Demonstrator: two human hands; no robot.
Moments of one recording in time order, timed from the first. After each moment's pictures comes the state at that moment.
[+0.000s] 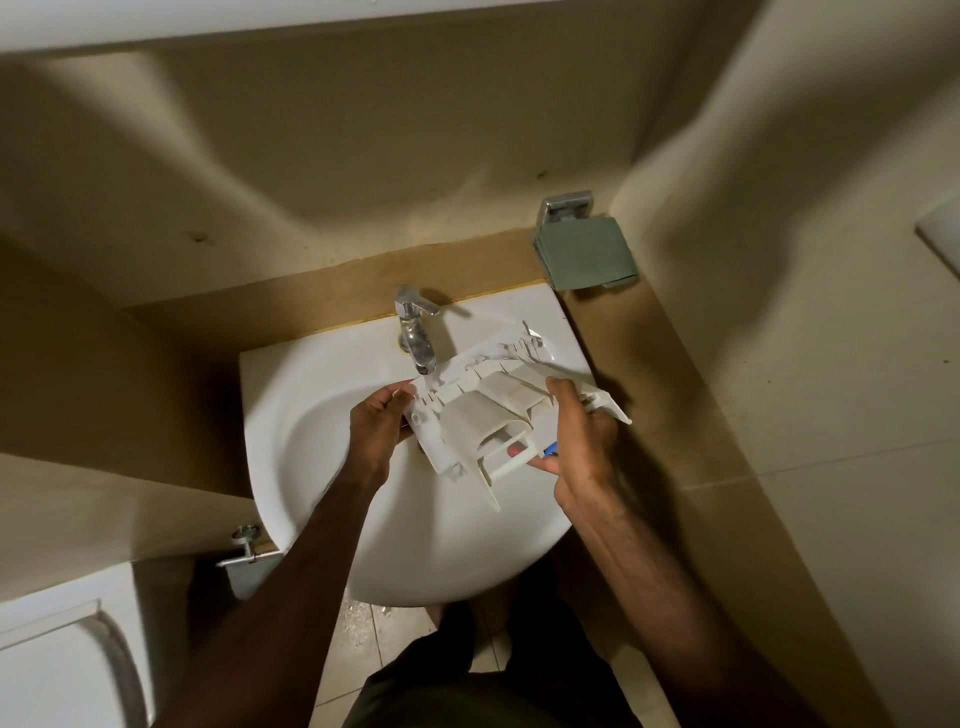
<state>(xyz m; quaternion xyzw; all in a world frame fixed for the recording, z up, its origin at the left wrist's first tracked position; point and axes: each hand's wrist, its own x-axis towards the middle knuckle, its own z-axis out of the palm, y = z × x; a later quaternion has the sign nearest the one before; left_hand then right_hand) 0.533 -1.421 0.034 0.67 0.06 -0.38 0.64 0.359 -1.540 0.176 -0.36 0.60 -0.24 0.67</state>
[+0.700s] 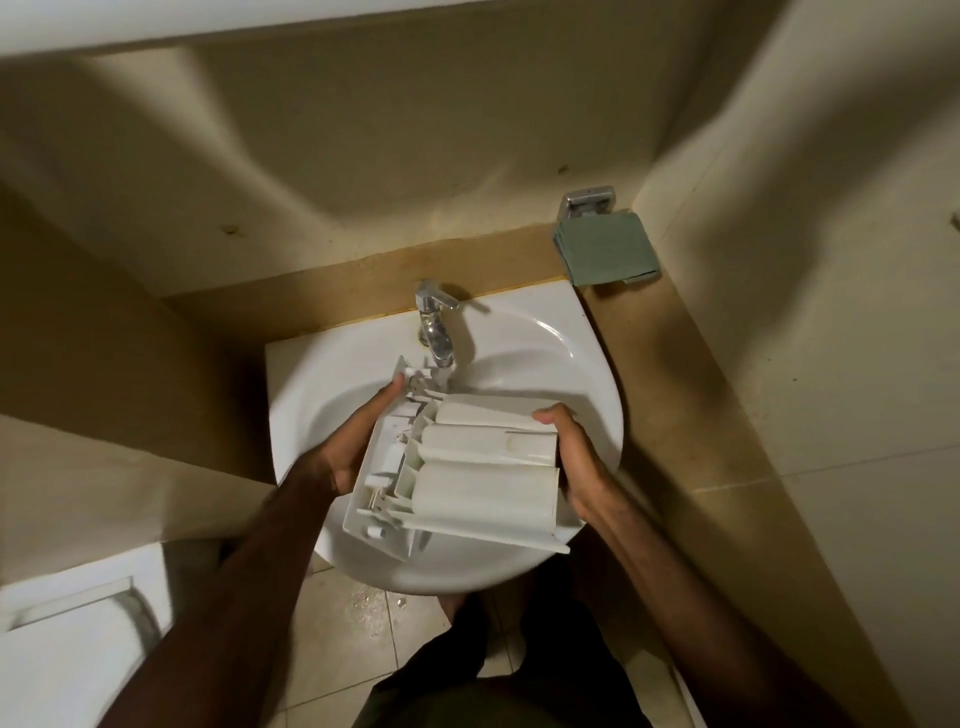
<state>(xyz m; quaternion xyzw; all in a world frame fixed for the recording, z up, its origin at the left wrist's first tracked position) 0.550 -1.367 0.093 0.54 0.02 -0.65 0.53 0.346 -1.542 0.120 -0.46 0.52 -0.05 0.72</state>
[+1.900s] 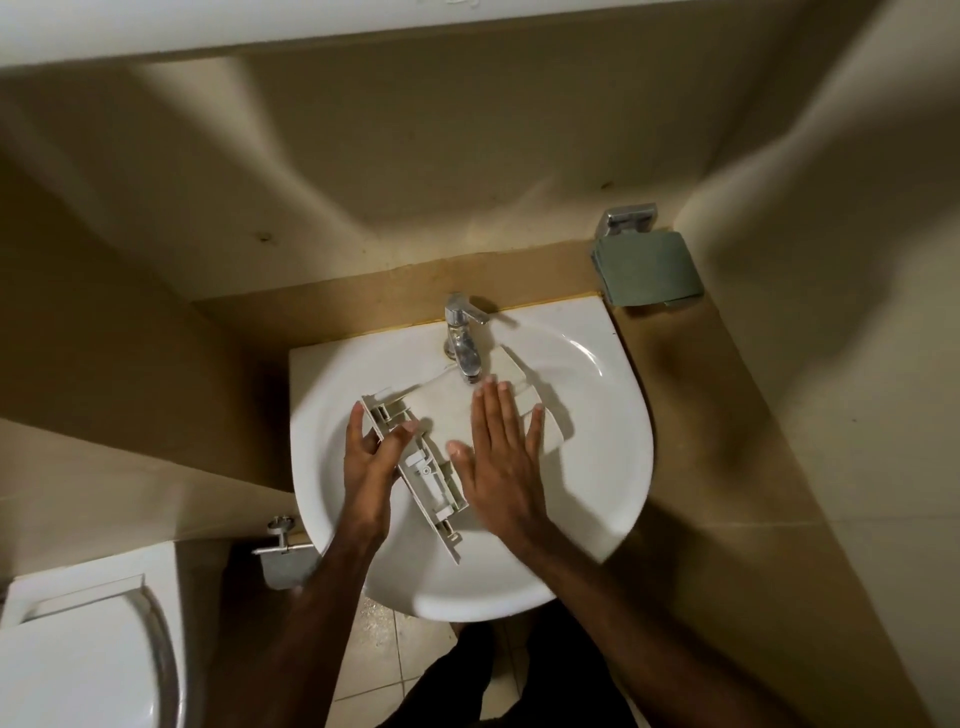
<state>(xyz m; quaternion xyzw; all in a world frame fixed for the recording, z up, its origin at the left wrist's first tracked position) 0.518 -1.350 0.049 0.66 0.03 -0.30 0.69 0.409 -1.484 0.027 -0.96 0.25 -0.07 0.10</state>
